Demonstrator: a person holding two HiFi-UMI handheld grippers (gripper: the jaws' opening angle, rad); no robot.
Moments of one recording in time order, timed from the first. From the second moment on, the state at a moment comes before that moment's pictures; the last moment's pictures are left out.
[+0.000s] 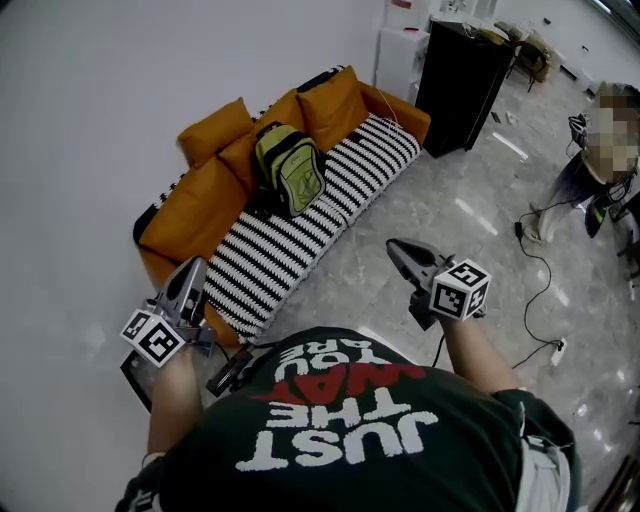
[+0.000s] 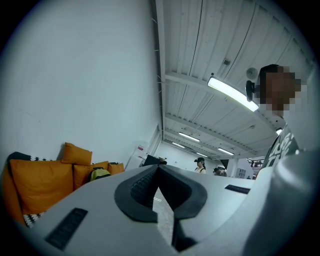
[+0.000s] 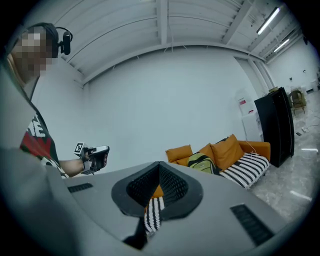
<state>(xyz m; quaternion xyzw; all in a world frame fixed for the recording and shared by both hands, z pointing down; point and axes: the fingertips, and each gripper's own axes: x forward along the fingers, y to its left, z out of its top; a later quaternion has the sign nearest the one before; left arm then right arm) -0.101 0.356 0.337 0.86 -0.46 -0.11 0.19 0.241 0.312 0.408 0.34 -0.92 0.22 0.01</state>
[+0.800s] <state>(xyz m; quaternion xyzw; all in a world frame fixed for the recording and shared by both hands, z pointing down) -0.161 0.124 0.396 0.87 -0.42 -0.12 0.23 0.173 0.097 0.432 0.36 -0.91 0.21 0.04</state>
